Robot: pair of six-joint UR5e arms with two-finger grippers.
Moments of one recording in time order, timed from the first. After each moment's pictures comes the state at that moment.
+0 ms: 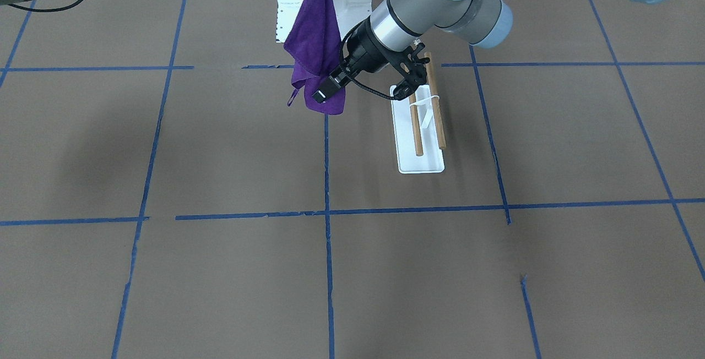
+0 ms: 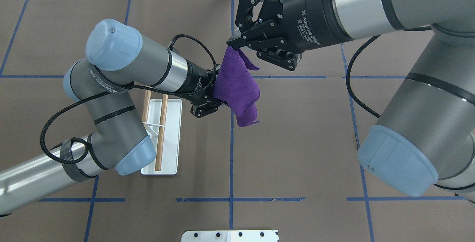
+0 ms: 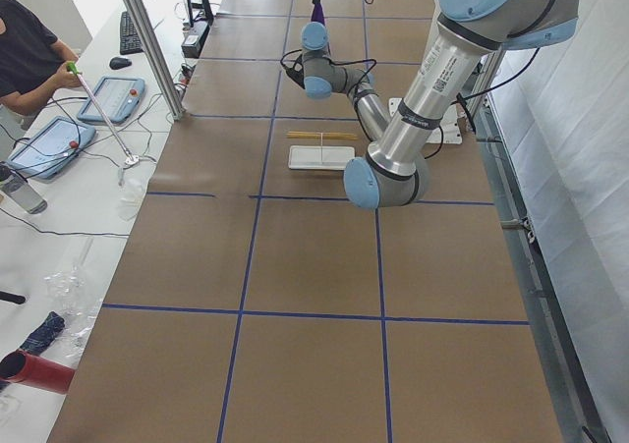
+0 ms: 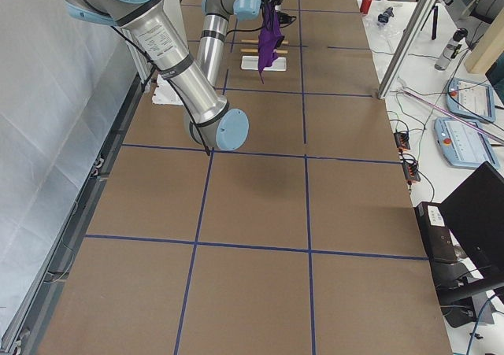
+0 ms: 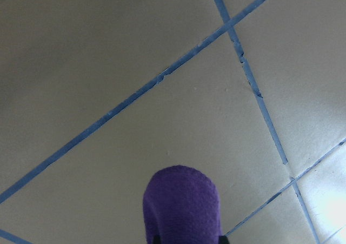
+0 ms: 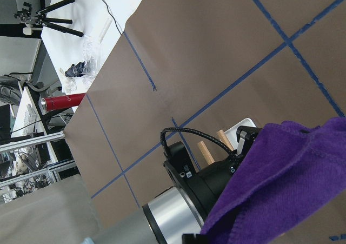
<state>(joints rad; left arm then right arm) -0.62 -2.22 -1.71 -2.17 -2.12 -2.34 0.75 -0.85 2.19 -1.42 2.06 2.03</state>
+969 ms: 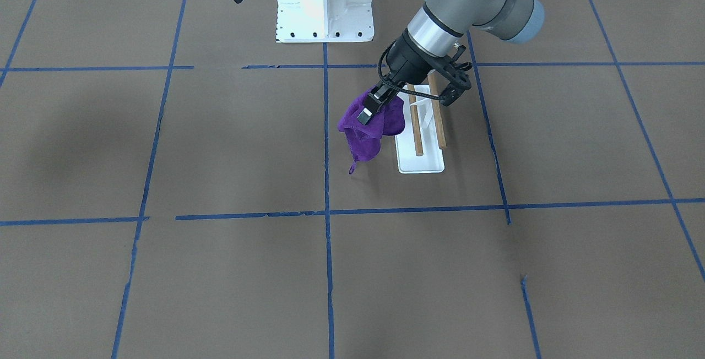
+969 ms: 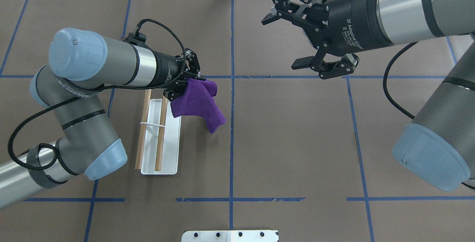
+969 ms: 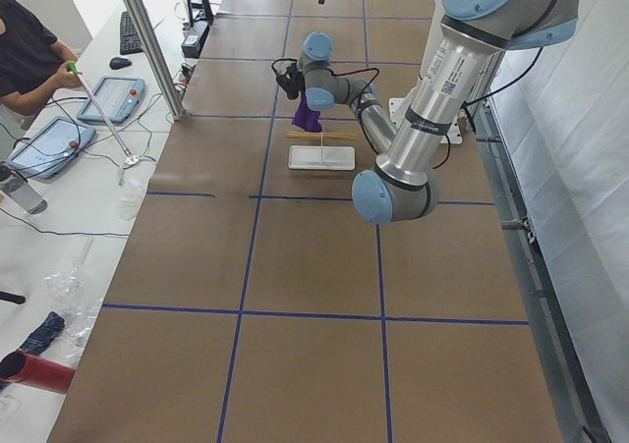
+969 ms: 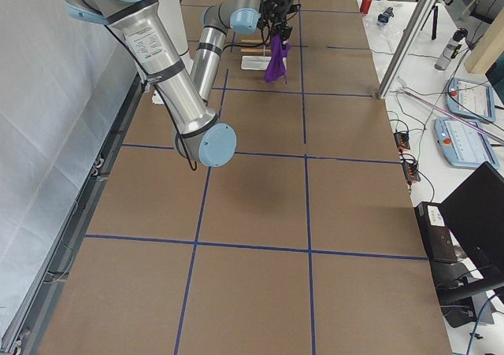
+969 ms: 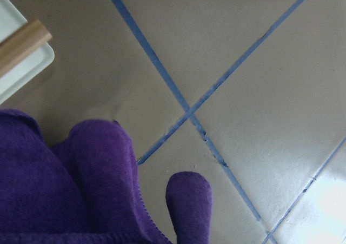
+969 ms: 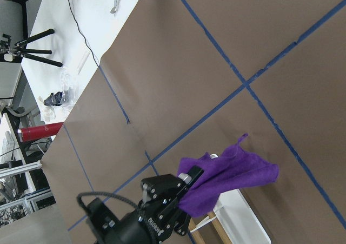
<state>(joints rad) -0.65 -2.08 -1.82 -2.17 -1.88 -2.22 0.82 -1.00 2.24 -1.42 2.07 1.99</state>
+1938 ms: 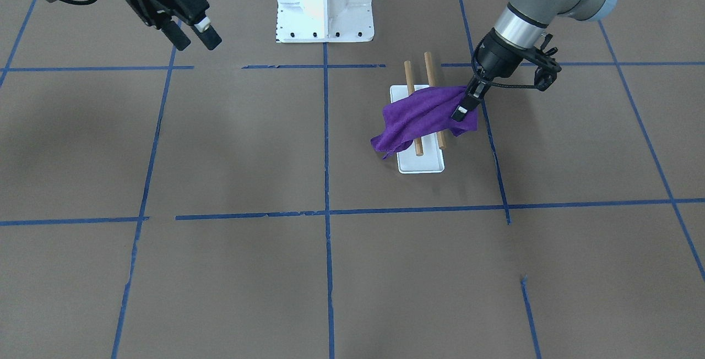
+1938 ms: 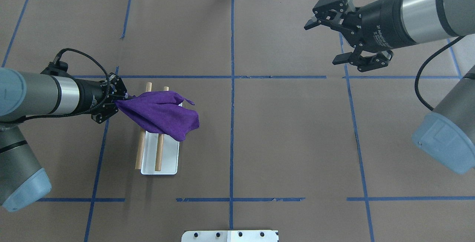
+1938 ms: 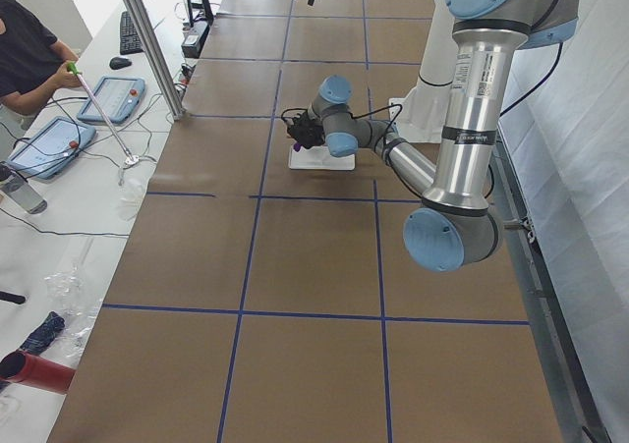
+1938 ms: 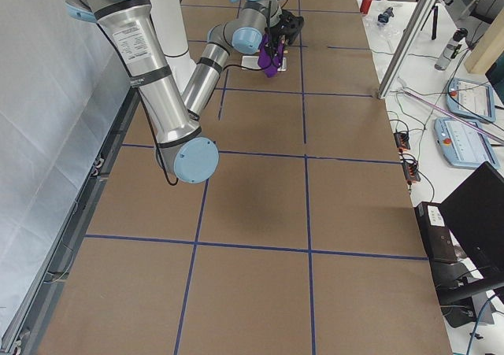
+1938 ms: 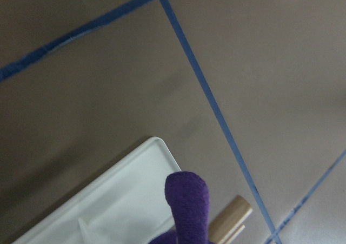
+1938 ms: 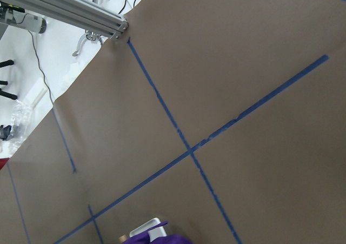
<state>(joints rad) -0.68 -1.69 -1.96 -2.20 -1.83 -2.26 0.89 -1.17 2.21 -1.42 2.06 1.78</state>
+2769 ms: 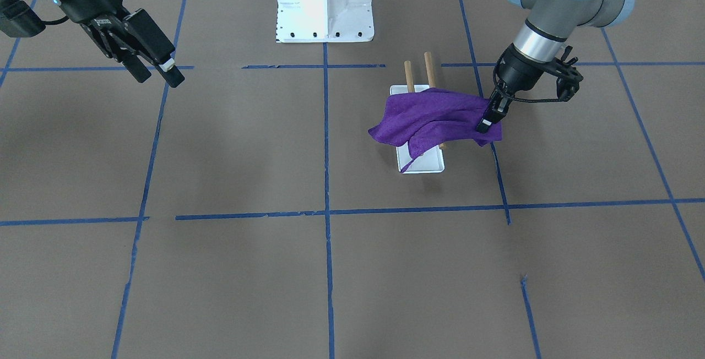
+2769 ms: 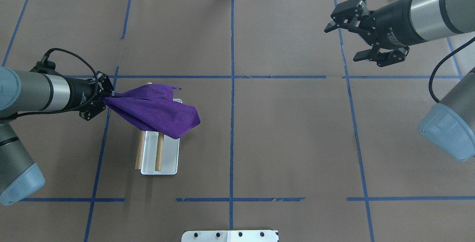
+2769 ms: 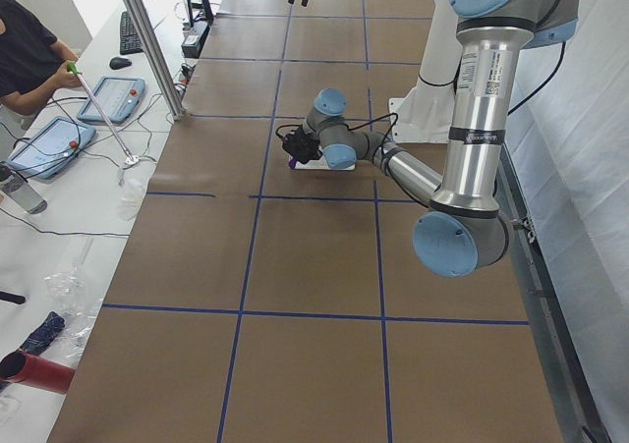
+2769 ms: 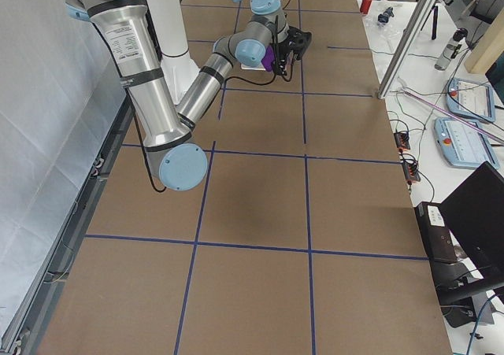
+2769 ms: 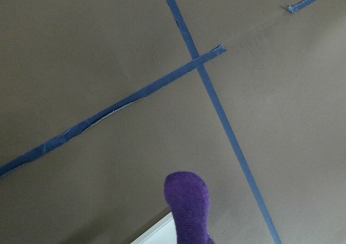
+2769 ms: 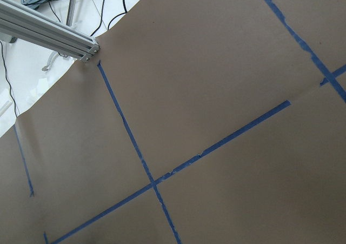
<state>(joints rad) -0.70 -1.67 -1.92 -2.20 -1.83 -2.25 0.93 -1.21 2.17 -1.43 2.06 1.68</state>
